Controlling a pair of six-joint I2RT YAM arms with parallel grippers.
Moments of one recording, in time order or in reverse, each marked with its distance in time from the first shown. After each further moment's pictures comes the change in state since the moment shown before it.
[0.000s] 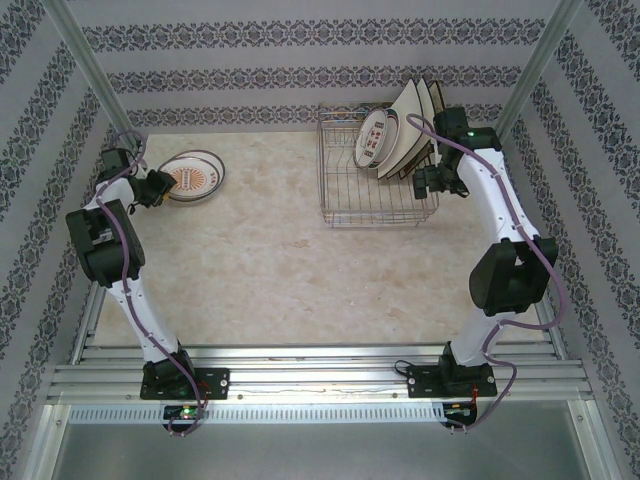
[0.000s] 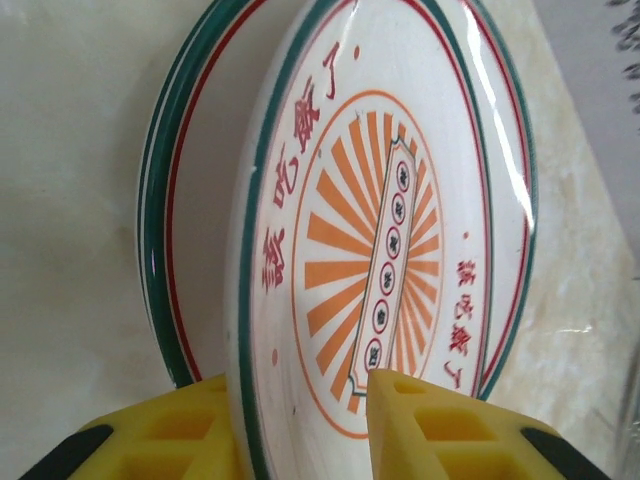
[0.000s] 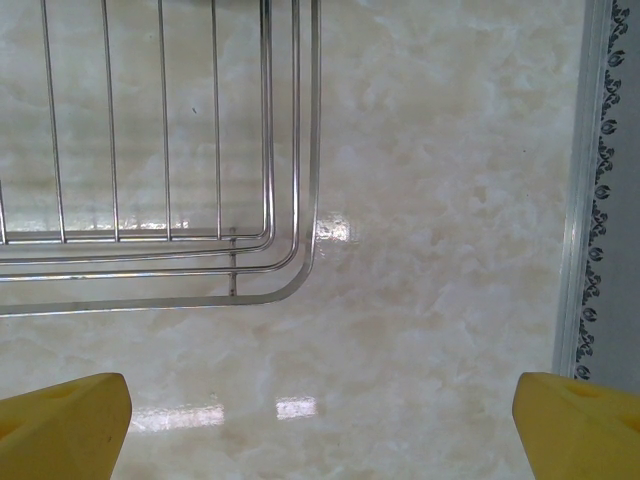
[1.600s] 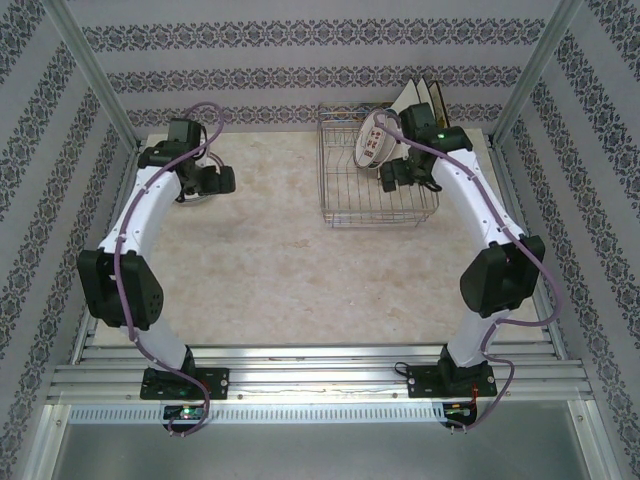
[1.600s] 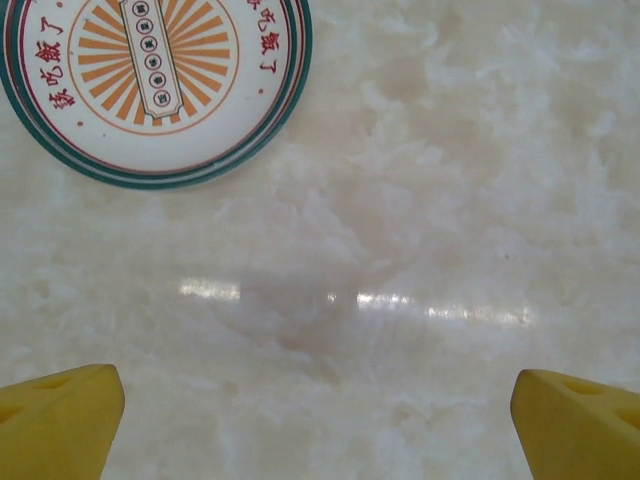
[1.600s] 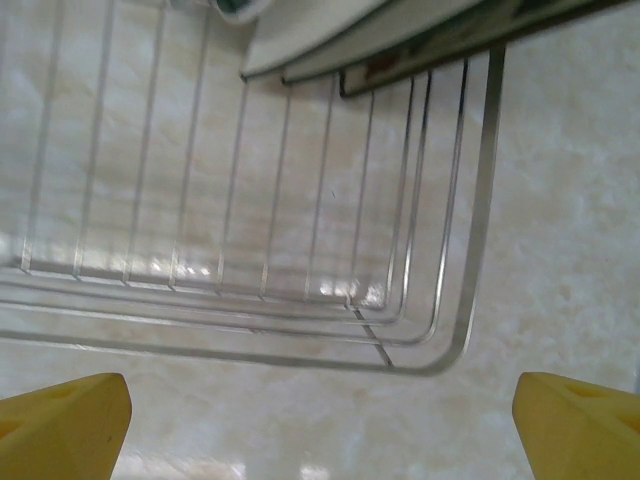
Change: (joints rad) left arm -0.478 -0.454 0.013 -0.542 -0.560 0.304; right arm 0.166 0.018 0.061 0.106 -0.024 0.047
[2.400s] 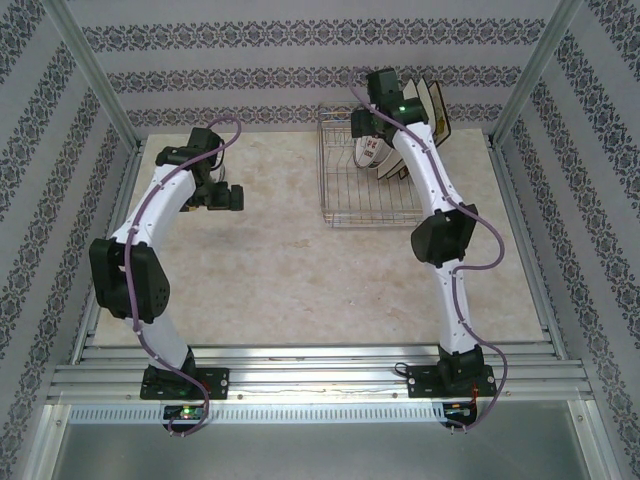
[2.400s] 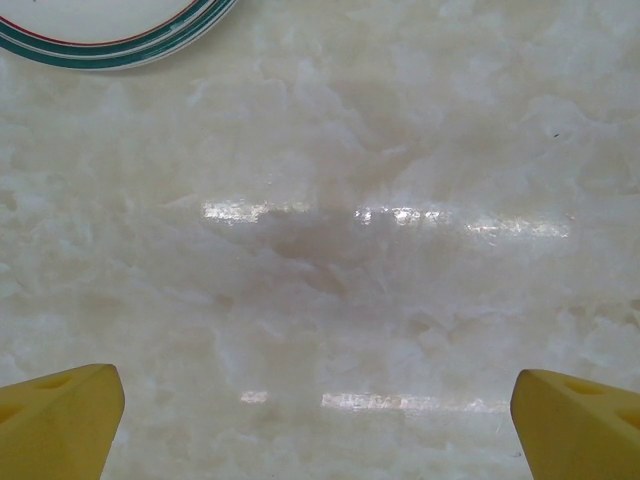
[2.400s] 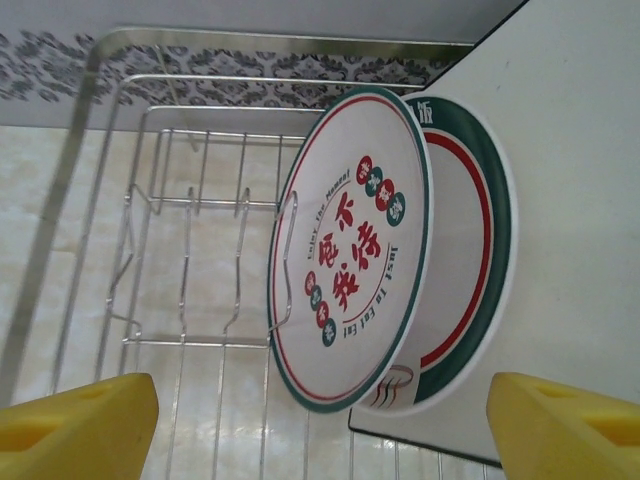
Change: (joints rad) left arm -0.062 0.072 0.008 -0.148 -0.031 -0.001; right arm 0.039 0.641 0.853 0.060 0.032 0.123
